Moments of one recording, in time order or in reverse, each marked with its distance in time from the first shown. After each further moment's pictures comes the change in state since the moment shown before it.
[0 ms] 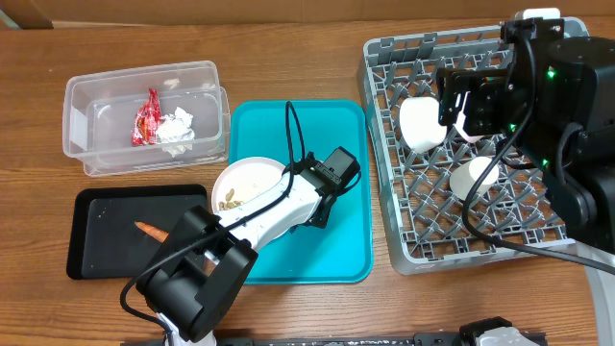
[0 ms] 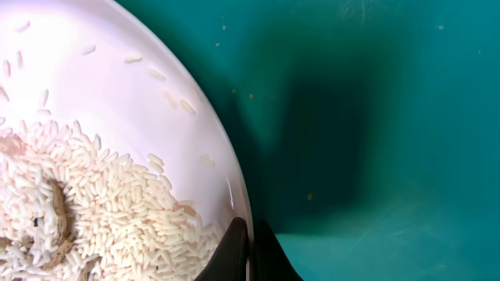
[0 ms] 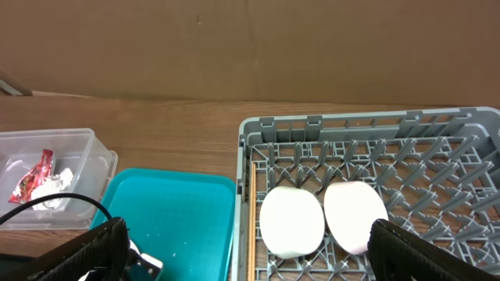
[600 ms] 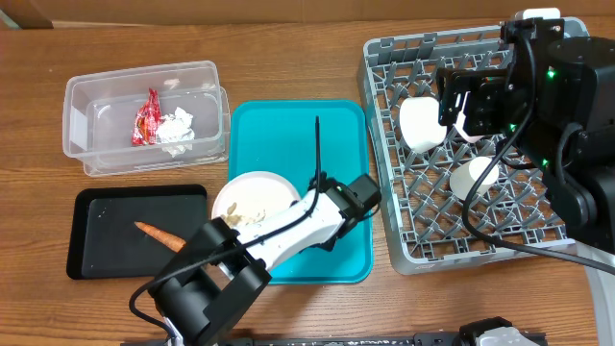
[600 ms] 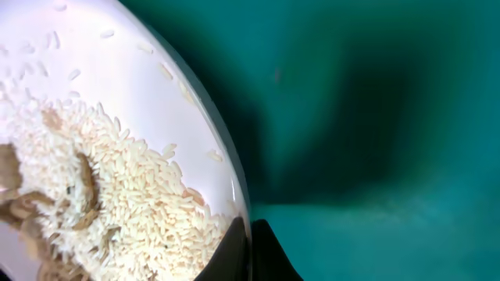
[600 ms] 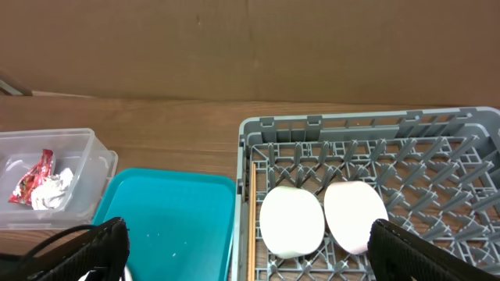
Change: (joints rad) left arm -0.151 0.001 0.021 -0.198 -0.082 -0.141; right arm 0.000 0.000 0.000 0.000 0.000 -0.001
